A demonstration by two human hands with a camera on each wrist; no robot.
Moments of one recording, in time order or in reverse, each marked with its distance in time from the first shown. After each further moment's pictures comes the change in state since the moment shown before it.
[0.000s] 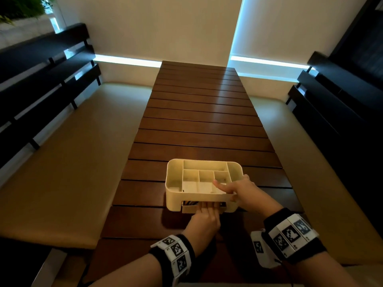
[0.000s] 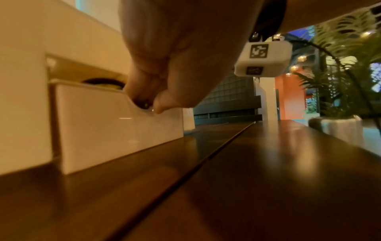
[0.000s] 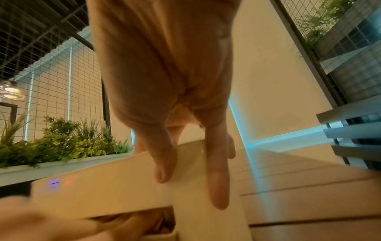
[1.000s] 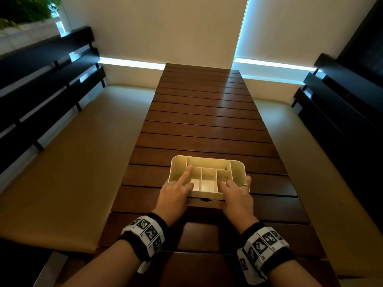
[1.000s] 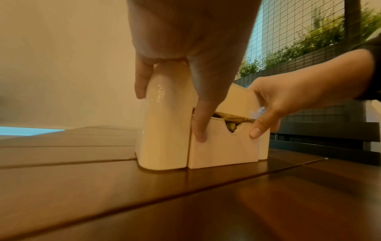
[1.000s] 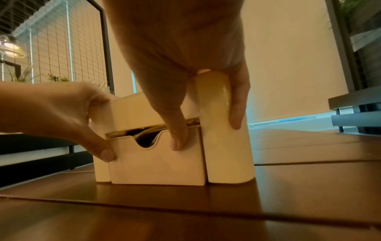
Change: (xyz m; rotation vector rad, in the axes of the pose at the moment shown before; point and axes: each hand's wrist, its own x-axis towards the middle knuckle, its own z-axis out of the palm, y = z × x) left_hand 0.020 -0.112 -0.020 -0.442 0.325 -0.103; right_hand 0.042 -0.009 0.041 -0.099 0.391 0.199
